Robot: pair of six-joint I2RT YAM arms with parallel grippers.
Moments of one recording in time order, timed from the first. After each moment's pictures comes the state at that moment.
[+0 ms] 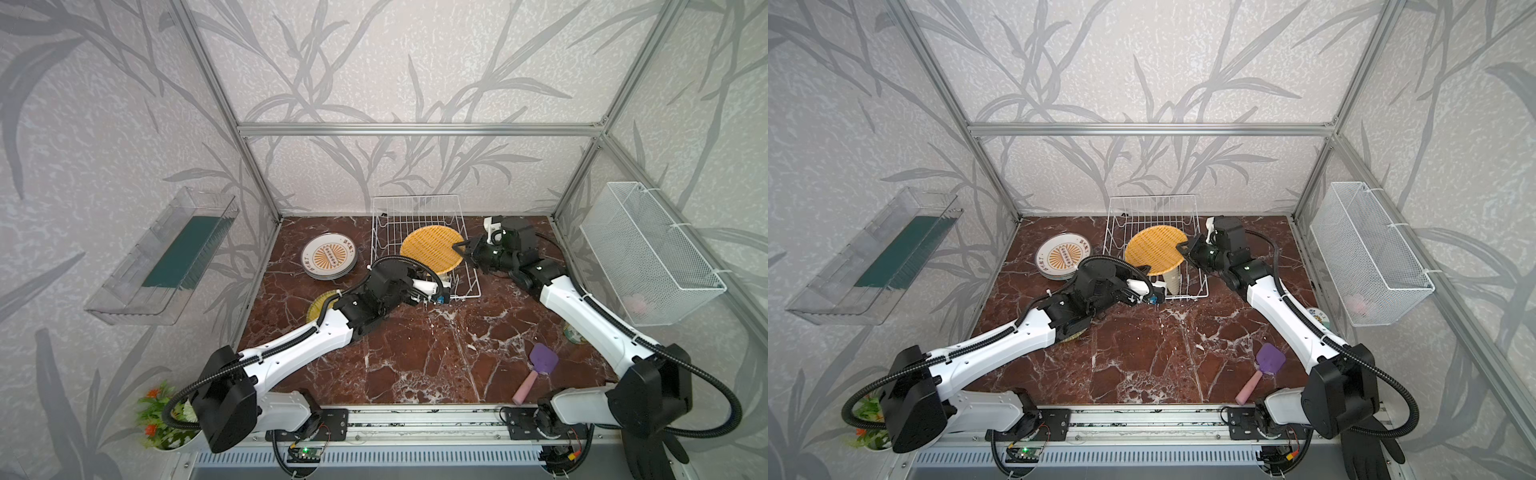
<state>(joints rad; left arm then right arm) -0.80 1.31 0.95 0.01 -0.11 1.20 0.39 1.38 1.14 -0.22 -0.39 1.03</state>
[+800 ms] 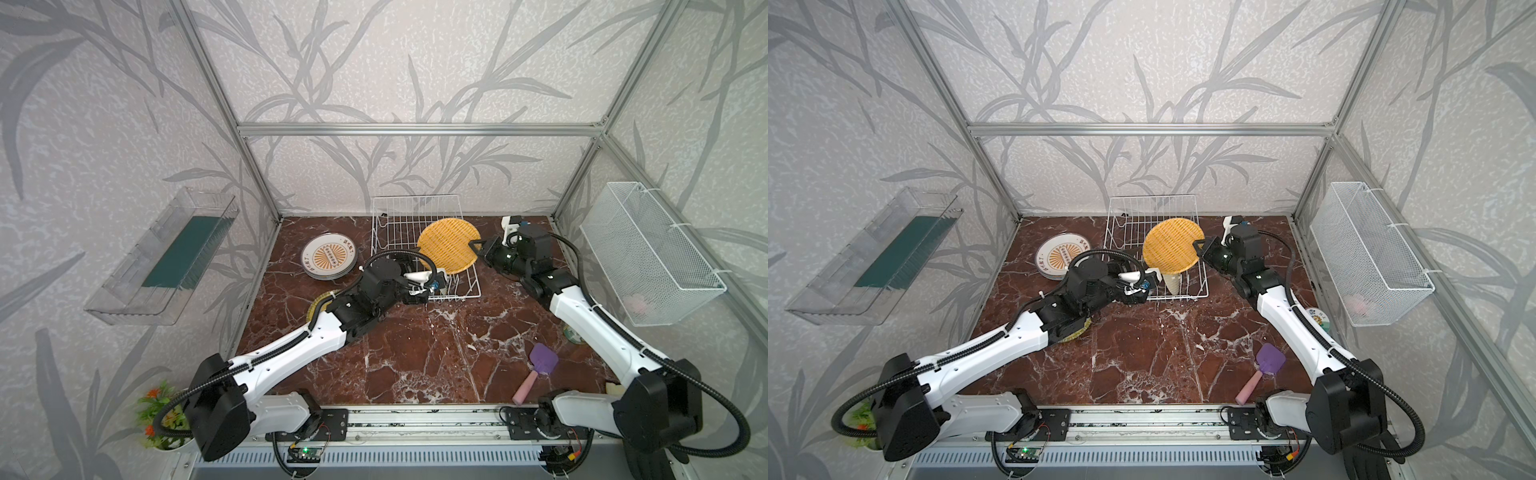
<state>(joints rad) -0.78 1.23 0.94 -0.01 -0.10 0.84 0.28 1.28 1.02 -0.11 -0.33 0.92</state>
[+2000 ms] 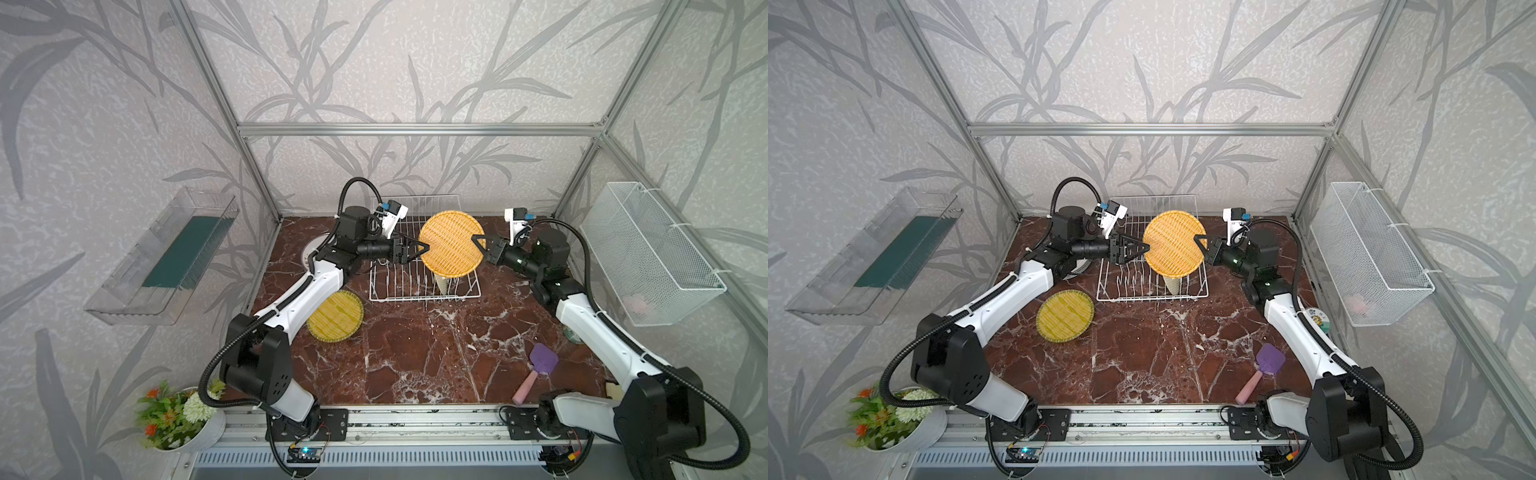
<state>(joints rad) -0.38 1.57 1.28 -0.07 0.87 -0.34 0.20 1.26 0.92 0.20 -0.61 0.60</state>
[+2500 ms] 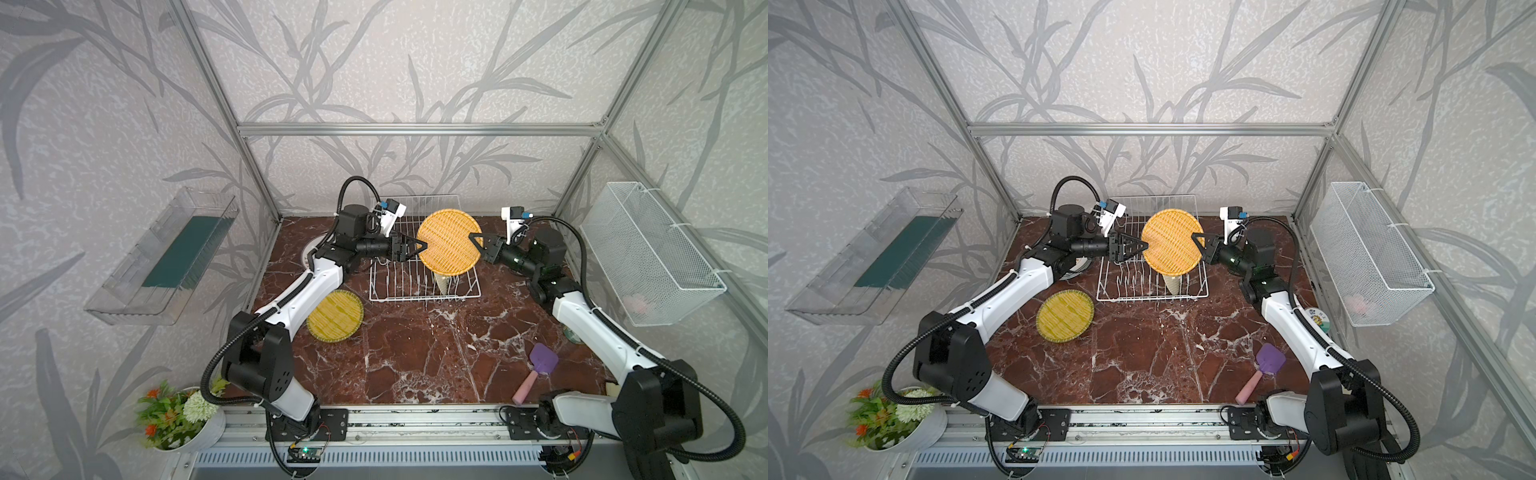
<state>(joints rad) -0.37 1.58 1.30 -0.10 0.87 -0.32 0.22 1.29 0.92 0.25 -0.61 0.57</state>
